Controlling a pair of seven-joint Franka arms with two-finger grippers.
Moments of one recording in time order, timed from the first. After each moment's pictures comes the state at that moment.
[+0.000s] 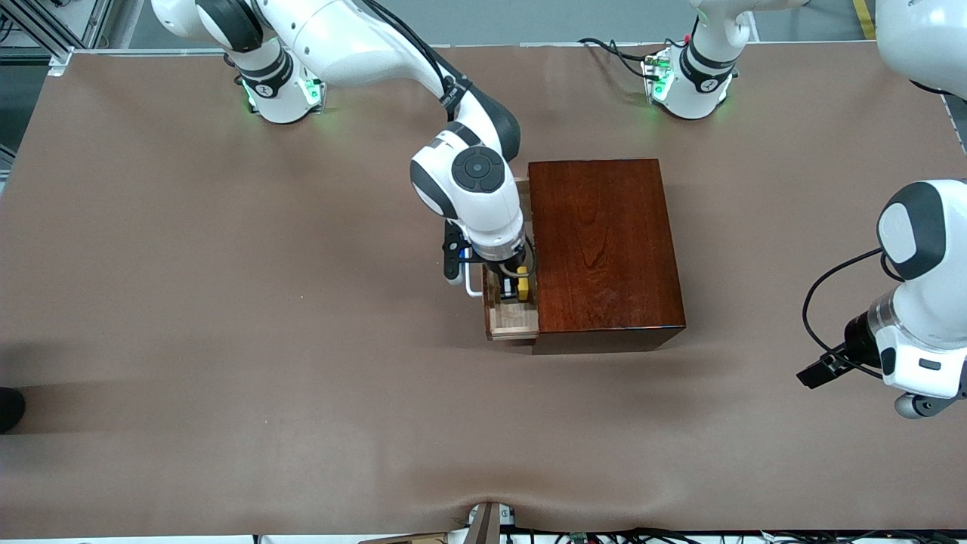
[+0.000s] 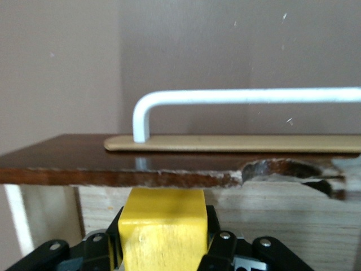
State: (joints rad) left arm 0.03 0.52 -0.07 -1.33 0.07 1.98 -0.55; right arm 0.78 0.80 -0.01 -1.16 0.04 2.13 2.30
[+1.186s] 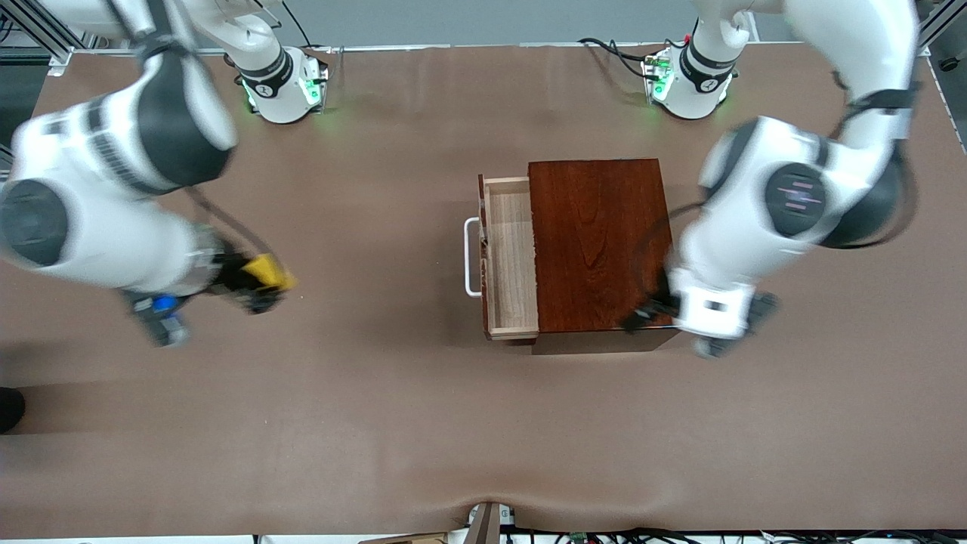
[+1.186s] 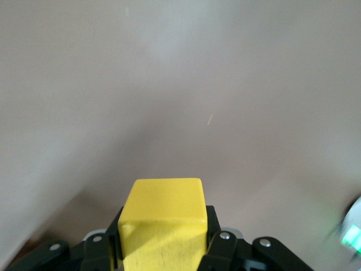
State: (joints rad) left arm -0.19 0.48 -0.33 -1.34 0.07 1.85 -1.15; right arm 0.19 0.48 0.00 -1.15 0.08 1.45 0.93
